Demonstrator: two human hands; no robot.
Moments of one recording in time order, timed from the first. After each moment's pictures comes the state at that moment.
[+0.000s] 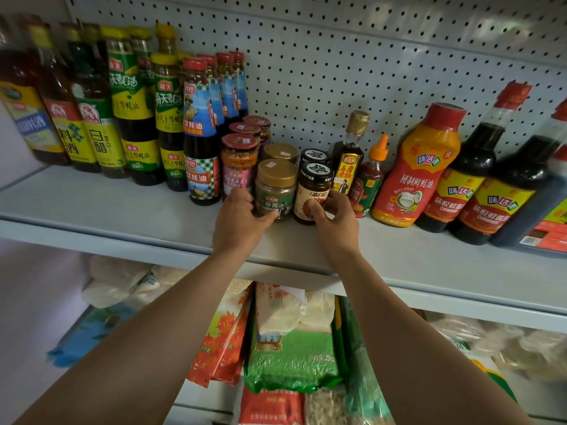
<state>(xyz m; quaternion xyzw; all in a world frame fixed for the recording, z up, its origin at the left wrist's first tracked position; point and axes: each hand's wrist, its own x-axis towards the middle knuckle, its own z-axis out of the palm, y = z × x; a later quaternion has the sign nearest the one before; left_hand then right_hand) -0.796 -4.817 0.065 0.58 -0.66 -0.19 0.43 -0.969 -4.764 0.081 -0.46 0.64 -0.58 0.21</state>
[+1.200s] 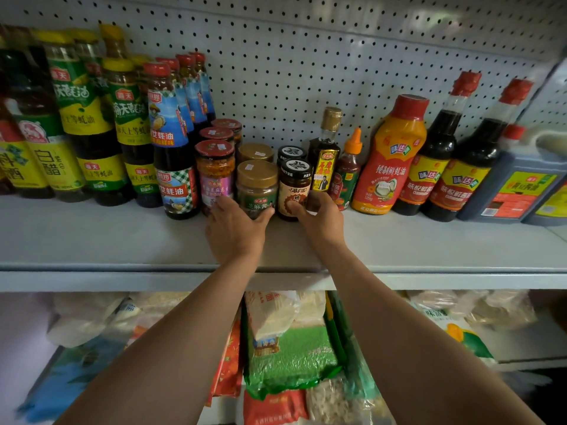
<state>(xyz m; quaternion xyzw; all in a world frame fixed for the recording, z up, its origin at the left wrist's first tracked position) -0.822 -4.814 0.073 0.66 -0.62 -0.13 0.42 -0.967 -4.777 0.079 -0.44 0.71 -0.53 0.15</state>
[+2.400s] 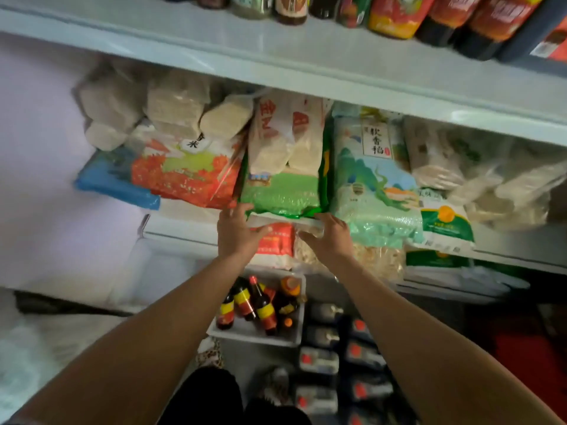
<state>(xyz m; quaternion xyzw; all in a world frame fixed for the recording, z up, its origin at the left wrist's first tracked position) -0.800 -4.531 -0.150 0.67 -0.60 -0.35 0.26 -1.000 -4.489 -0.138 -0.54 0.78 -0.17 0.25</state>
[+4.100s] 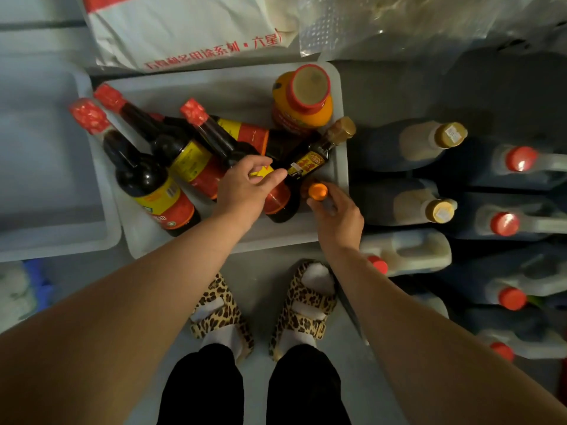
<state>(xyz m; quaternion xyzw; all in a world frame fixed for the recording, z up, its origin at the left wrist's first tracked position) -0.840 -4.455 -0.776 0.62 -0.51 -0.59 0.07 -0.968 -4.336 -0.792 -0.20 0.86 -0.26 0.38</state>
